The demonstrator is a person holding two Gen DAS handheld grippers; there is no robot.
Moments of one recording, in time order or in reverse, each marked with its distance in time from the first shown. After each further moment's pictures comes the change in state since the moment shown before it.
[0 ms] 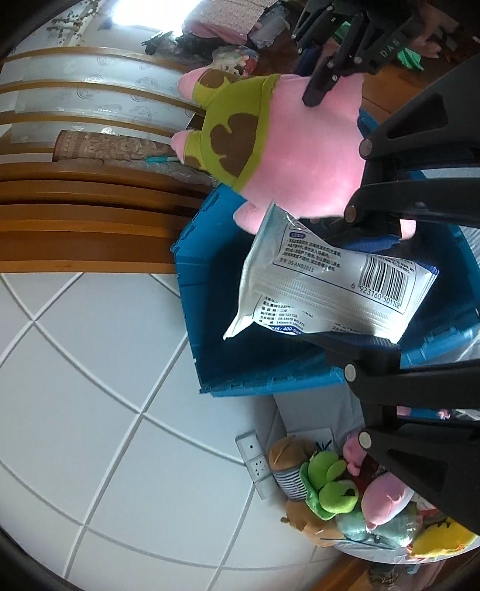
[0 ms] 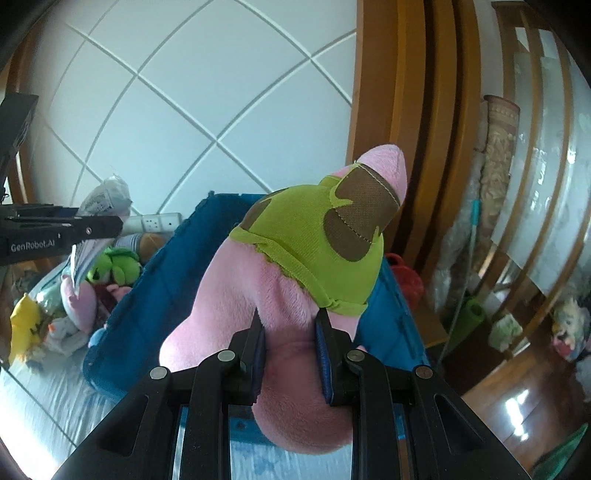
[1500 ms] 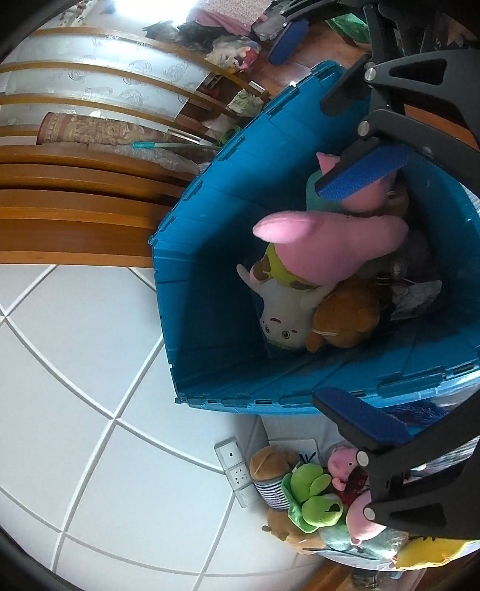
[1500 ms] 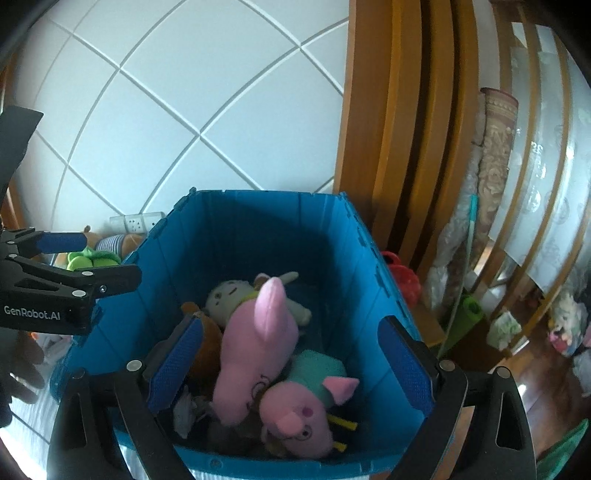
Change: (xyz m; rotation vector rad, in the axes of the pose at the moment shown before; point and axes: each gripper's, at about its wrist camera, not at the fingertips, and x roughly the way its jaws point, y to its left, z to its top) left arm 0.051 -0.013 -0.011 -0.046 0.060 0.029; right arm 0.043 -0.008 0.007 0.015 0.001 -0.034
